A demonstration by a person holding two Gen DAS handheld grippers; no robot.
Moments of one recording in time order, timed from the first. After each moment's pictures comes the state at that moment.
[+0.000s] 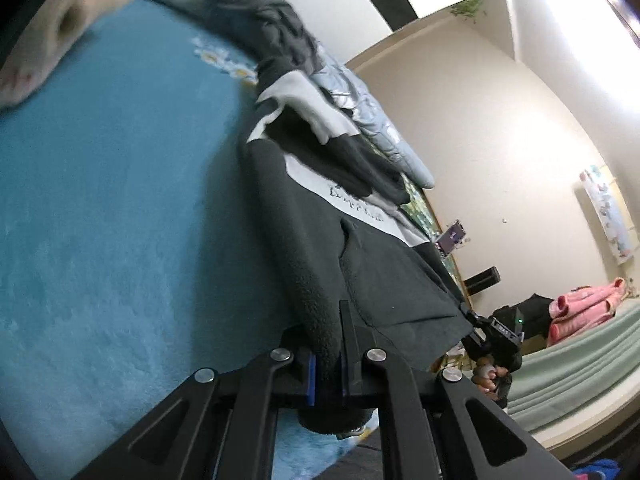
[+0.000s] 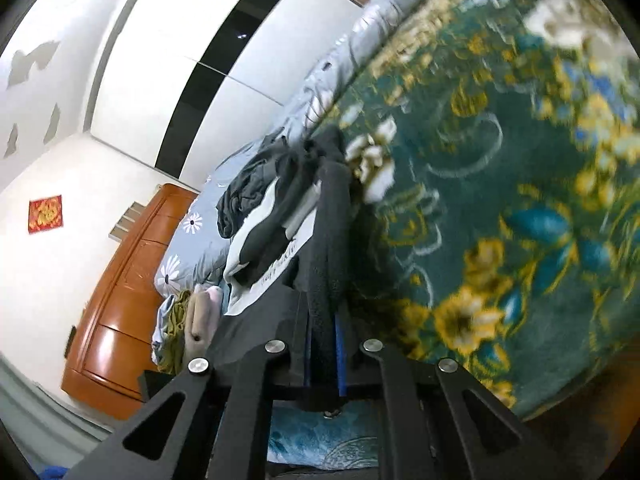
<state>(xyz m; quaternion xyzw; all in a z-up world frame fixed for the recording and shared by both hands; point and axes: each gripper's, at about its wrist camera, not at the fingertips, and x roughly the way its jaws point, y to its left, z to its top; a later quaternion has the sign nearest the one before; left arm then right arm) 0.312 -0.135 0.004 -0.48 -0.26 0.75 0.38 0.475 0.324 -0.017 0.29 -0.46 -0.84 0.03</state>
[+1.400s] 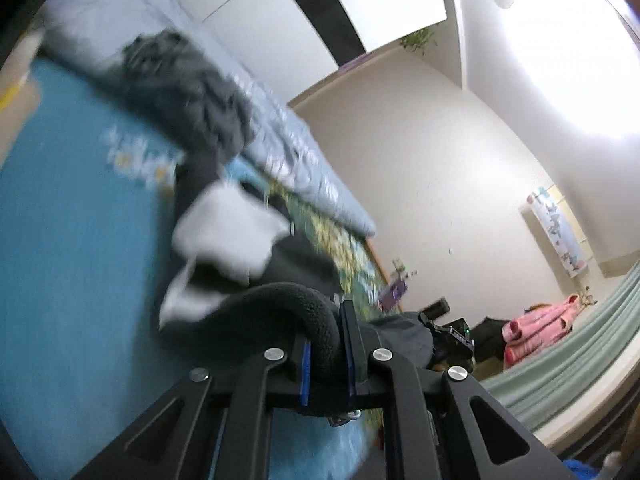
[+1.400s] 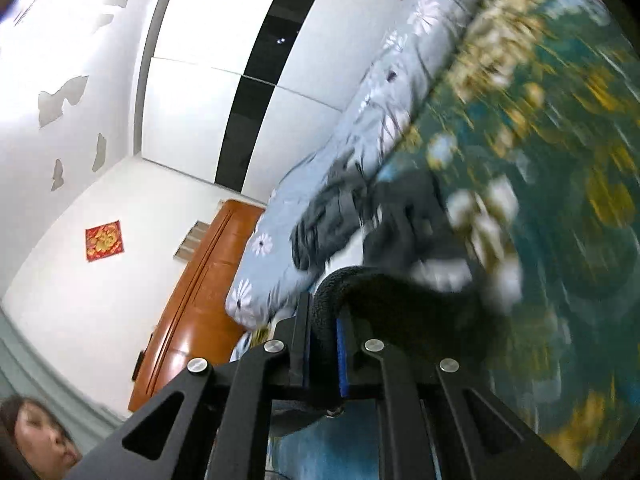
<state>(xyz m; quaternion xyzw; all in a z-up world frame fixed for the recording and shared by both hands) 0.175 -0.131 0.091 -0.38 -0.32 0.75 0.44 0.351 0.378 0.046 0.22 -0.53 -0.81 0.13</state>
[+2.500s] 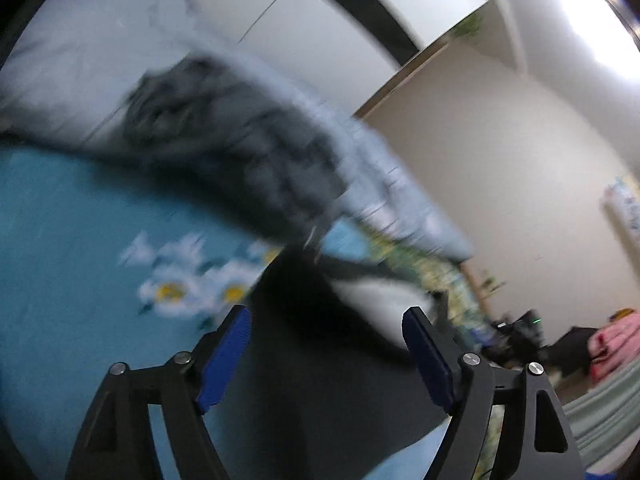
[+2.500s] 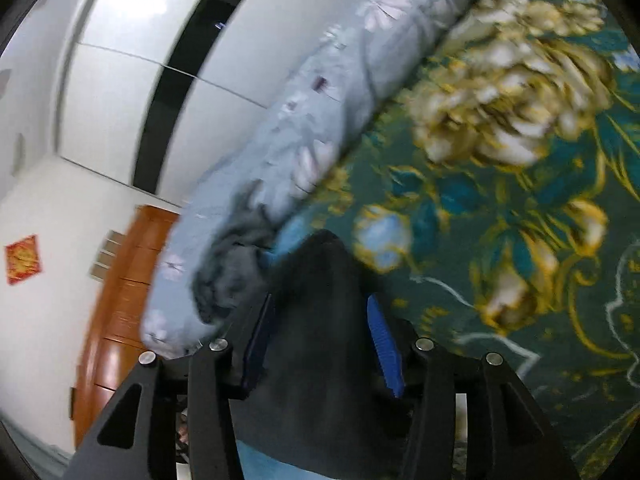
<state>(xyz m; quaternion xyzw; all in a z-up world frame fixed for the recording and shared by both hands) 0.022 -0.092 0.028 -0.44 -0.23 0.81 0.32 0.193 0.451 -0.004 0.34 -0.48 -0.81 0.02</state>
